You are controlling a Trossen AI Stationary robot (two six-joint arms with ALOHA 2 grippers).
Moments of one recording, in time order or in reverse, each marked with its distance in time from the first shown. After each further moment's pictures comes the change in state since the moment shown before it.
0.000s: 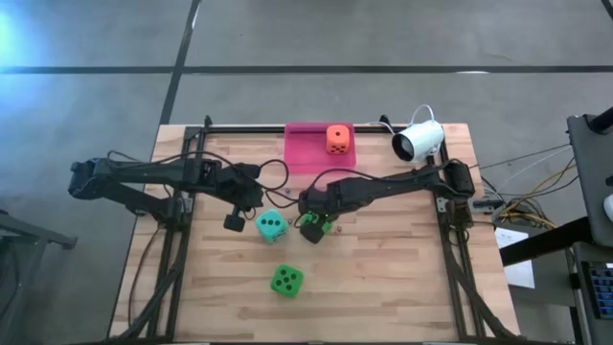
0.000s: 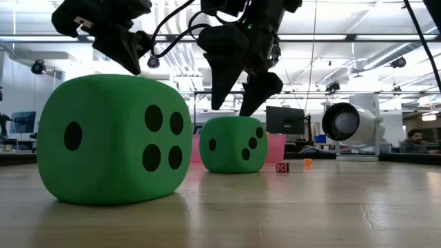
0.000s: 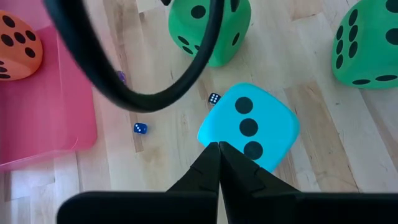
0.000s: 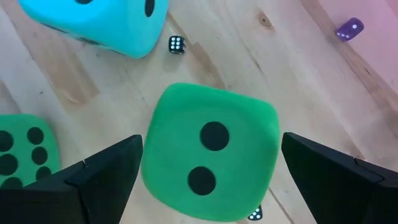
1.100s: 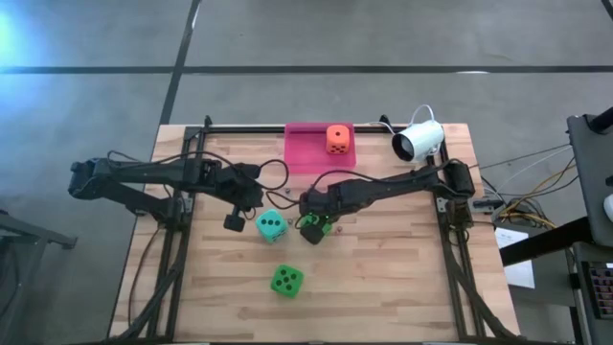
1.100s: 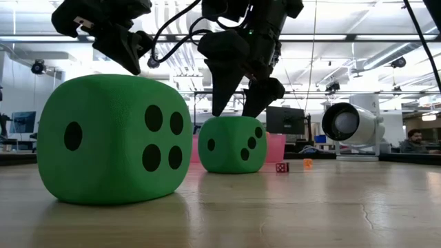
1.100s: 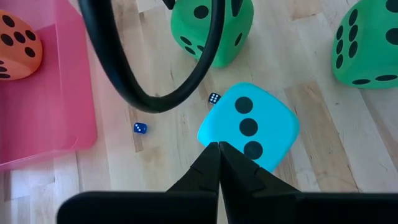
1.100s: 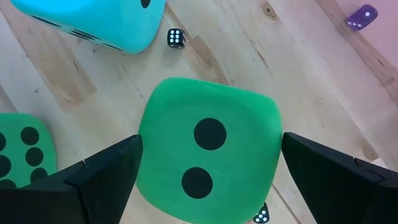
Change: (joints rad) left arm 0.000 0.000 0.000 -0.001 0.000 -0.001; right arm 0.002 0.000 -0.041 0.044 -0.009 0.019
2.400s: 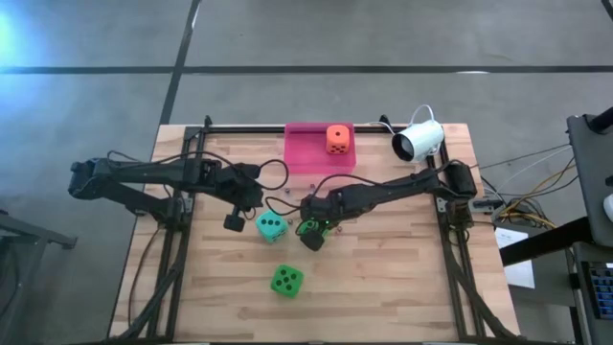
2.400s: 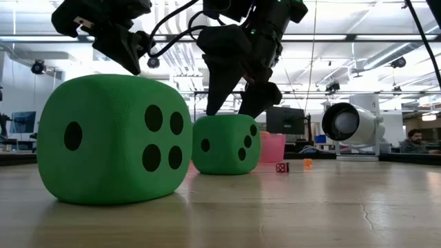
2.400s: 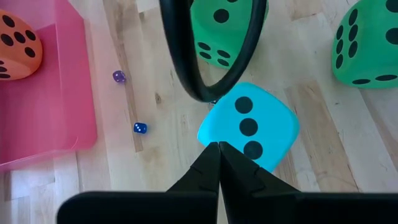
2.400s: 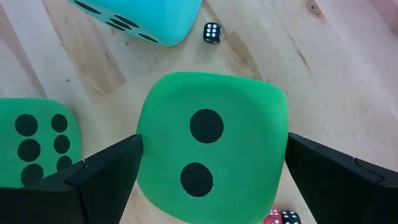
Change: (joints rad) left arm 0.000 0.000 0.000 0.000 0.000 0.001; right arm 0.025 -0.002 -0.063 0.110 -0.041 -0.026
